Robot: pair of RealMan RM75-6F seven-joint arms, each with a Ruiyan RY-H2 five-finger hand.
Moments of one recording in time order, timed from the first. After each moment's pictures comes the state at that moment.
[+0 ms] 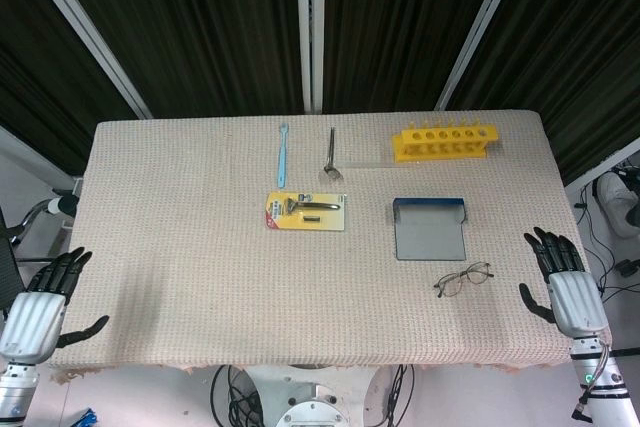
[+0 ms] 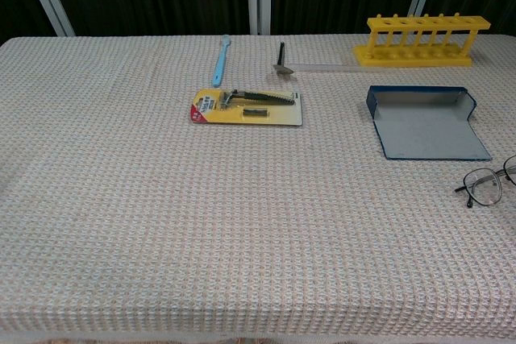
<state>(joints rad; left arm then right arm) -0.05 -1.18 0.03 -1.51 1.63 1.55 -0.02 0.13 -1.30 0.02 -1.34 -1.54 1.48 0.16</state>
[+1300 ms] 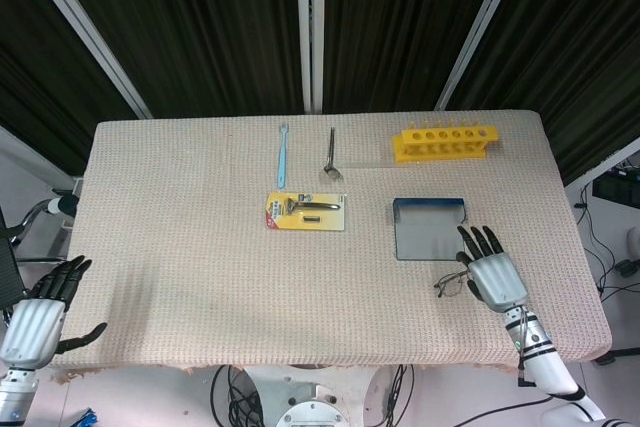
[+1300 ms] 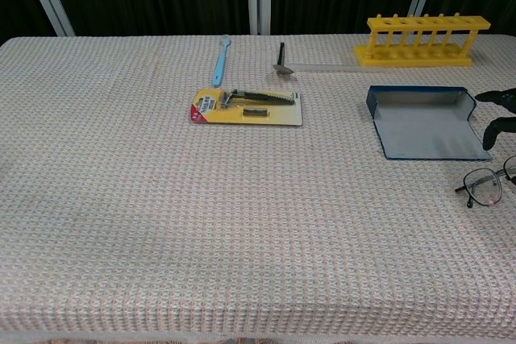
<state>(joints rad) -0.04 -1.23 0.05 -1.41 1.63 1.55 -0.11 0.31 -1.50 0.03 -1.19 -1.54 1.21 -0.24</state>
